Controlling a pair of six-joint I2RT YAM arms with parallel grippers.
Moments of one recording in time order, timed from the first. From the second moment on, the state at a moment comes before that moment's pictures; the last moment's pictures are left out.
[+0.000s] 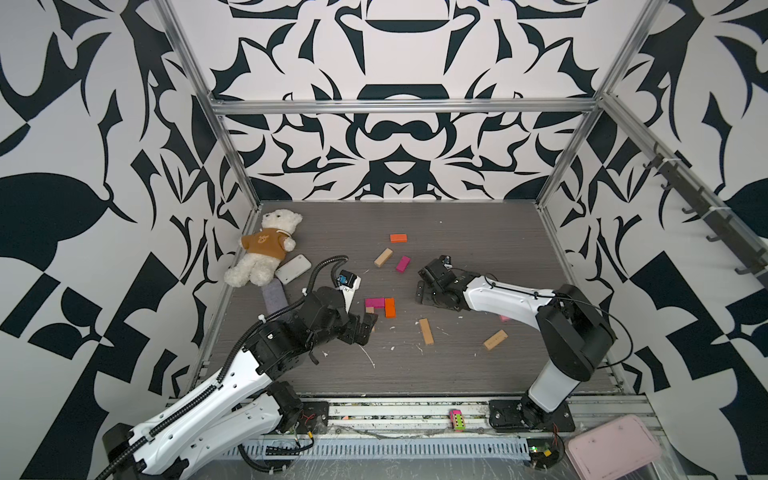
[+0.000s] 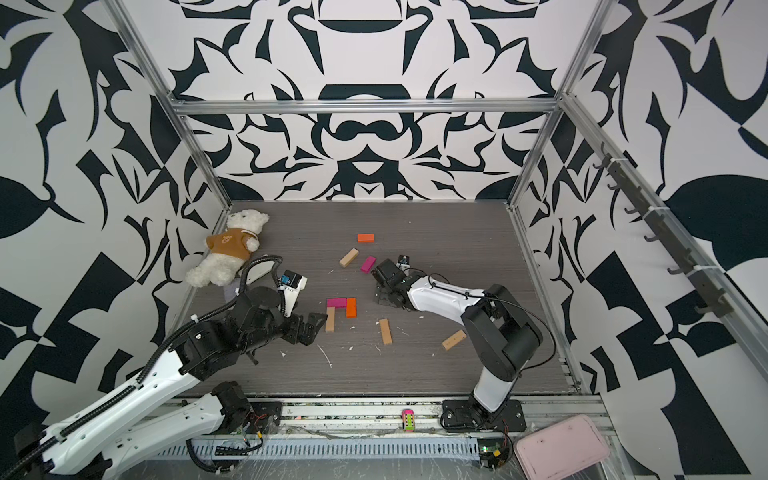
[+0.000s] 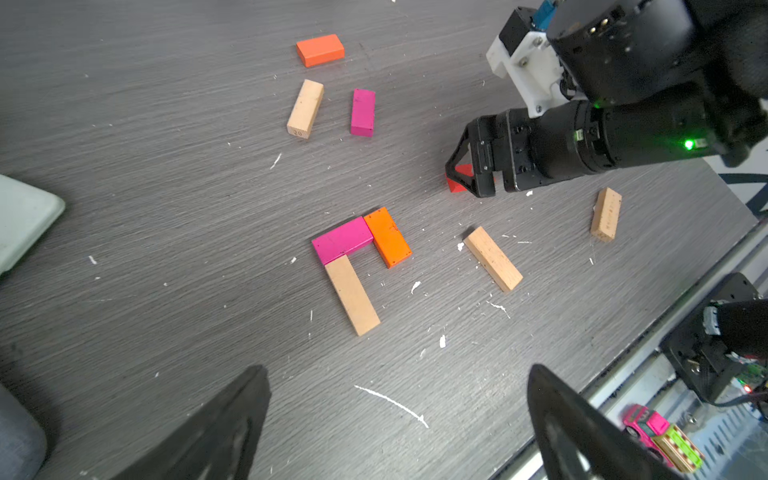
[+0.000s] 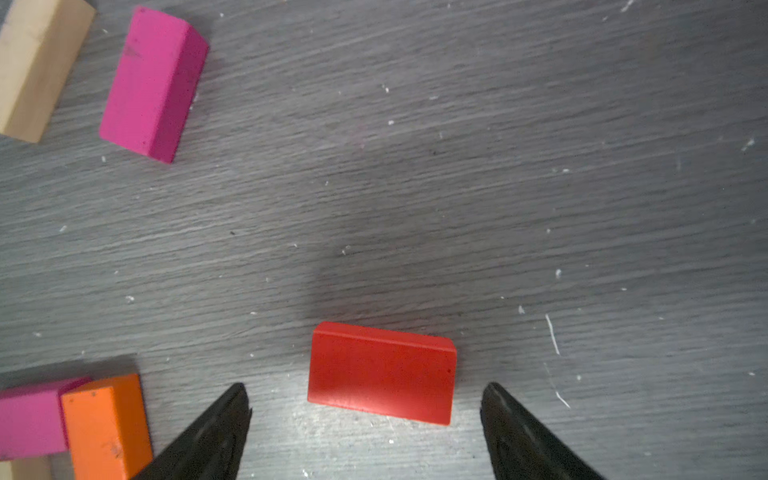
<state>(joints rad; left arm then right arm) -0.85 0.79 0.77 -0.68 -0.10 -0.34 0.71 1.71 1.02 -0.45 0.25 0.84</state>
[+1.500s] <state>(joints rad) -0.85 0.80 0.77 -0.68 0.00 -0.34 0.72 1.80 1.04 -0.44 0.30 0.91</state>
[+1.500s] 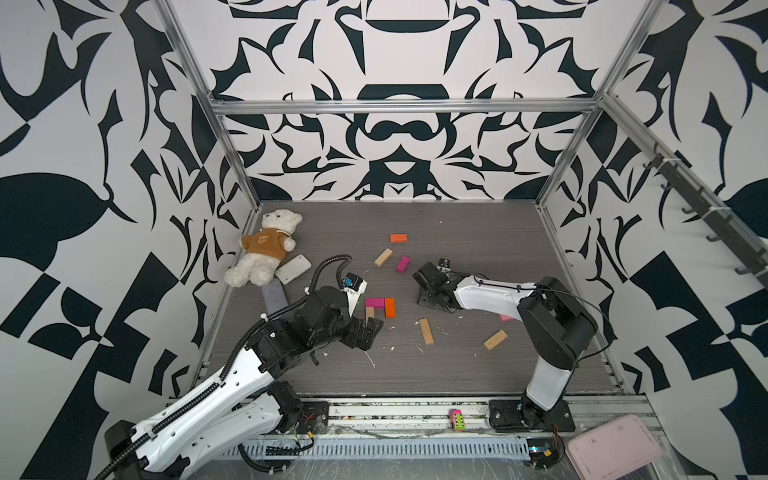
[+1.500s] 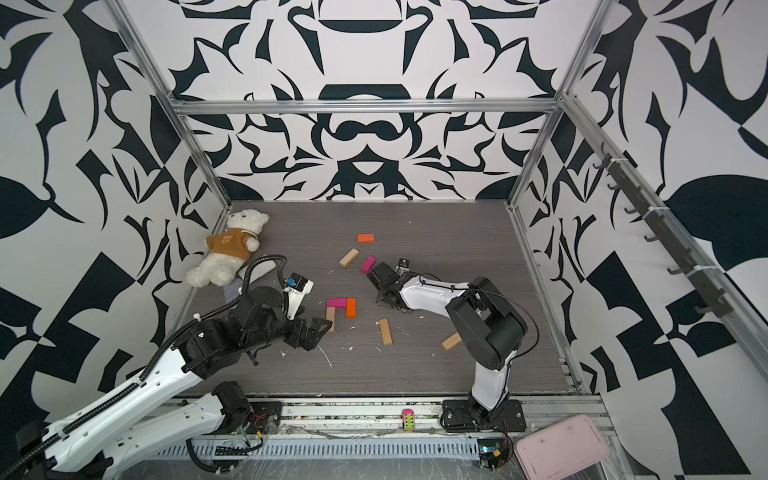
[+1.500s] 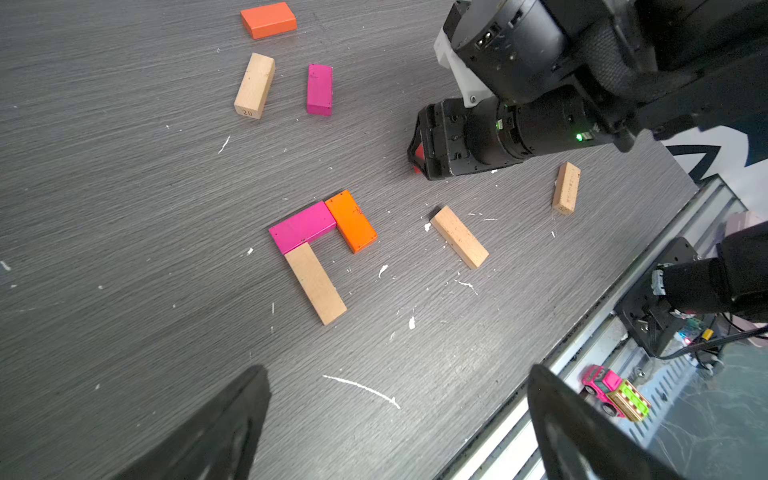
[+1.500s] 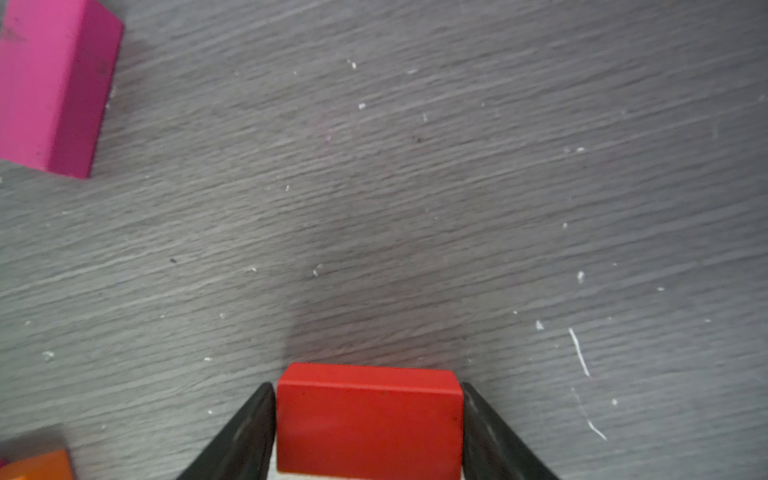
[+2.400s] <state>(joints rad) -0.85 0.77 0.77 -0.69 -0.01 -0.35 0.96 1.52 1.03 -0.49 0.40 0.88</state>
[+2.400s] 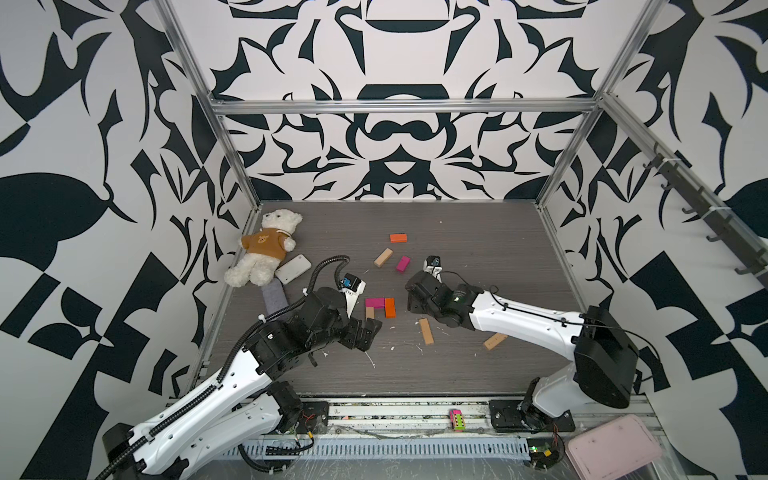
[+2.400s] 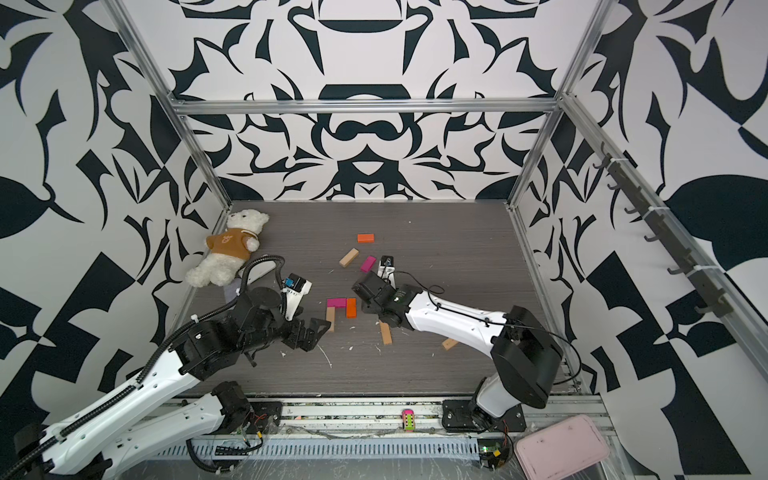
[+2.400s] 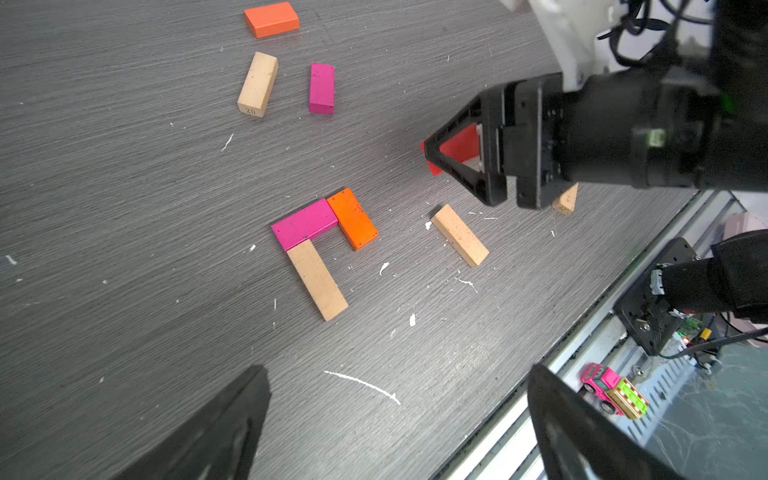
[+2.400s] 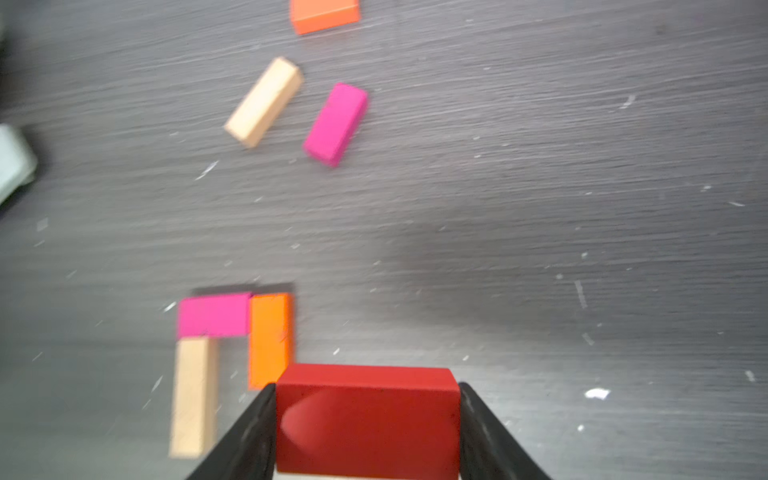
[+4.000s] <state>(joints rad) -0.86 0.56 0.79 -0.88 -0.12 -0.44 1.12 1.90 1.15 -0.40 0.34 0.97</state>
